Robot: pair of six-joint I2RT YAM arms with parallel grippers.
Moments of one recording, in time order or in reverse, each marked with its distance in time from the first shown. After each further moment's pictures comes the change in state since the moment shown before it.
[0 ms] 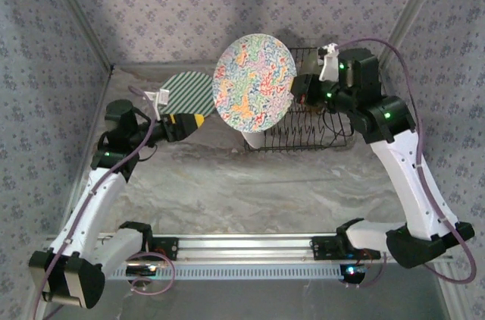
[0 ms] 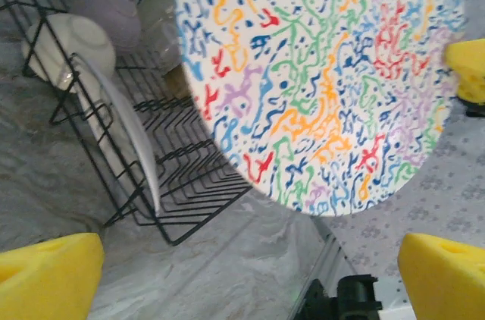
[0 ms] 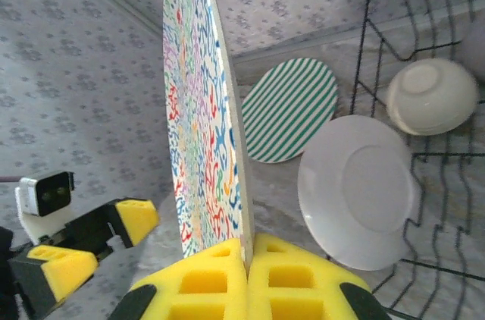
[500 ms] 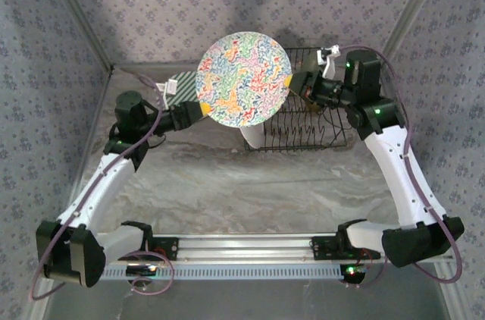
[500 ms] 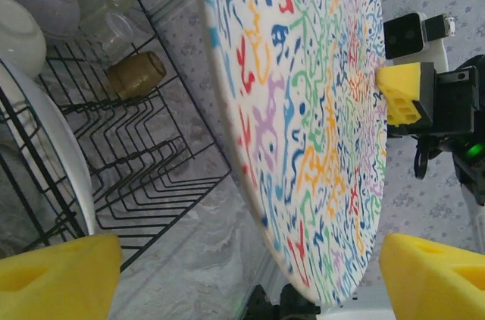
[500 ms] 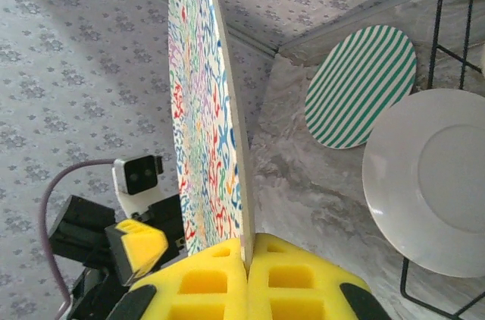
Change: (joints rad) left arm -0.051 0.164 0.021 0.228 0.056 -0.200; right arm -0.111 -0.002 -0.177 0.249 -0.280 0.175
